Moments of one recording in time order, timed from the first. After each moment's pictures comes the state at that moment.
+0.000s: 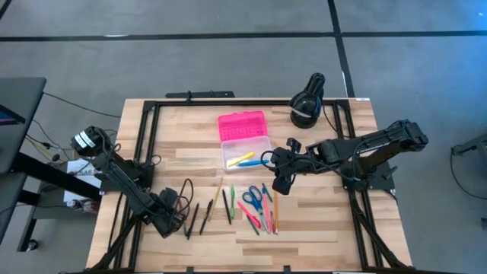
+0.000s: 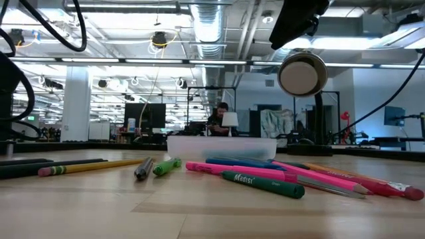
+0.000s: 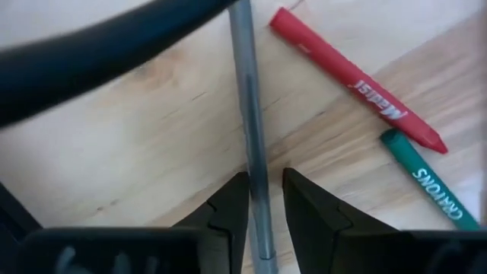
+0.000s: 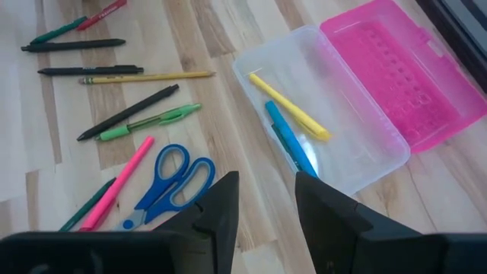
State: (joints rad) left arm -0.82 1.50 0.67 -0.72 -0.05 -1.86; right arm 0.24 1.43 1.24 -0.78 0.34 0.41
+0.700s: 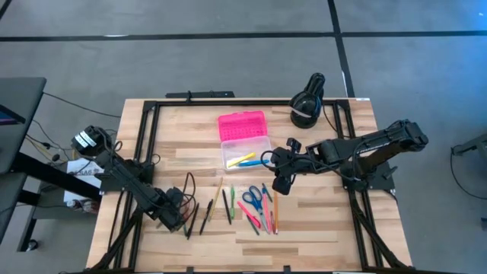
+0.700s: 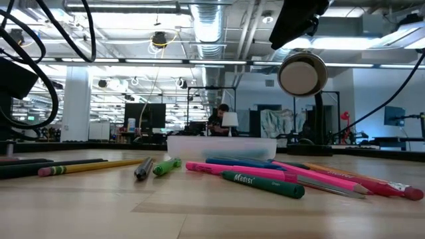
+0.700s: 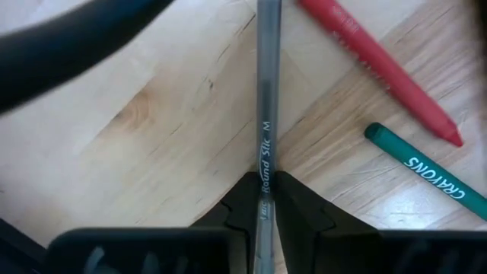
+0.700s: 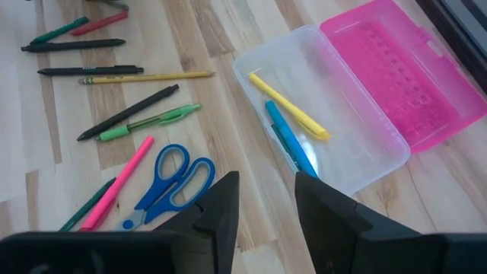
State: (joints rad) left arm -0.71 1.50 0.67 -0.72 -0.02 -1.57; right arm 0.24 1.43 1.24 -0.78 0.34 0.41
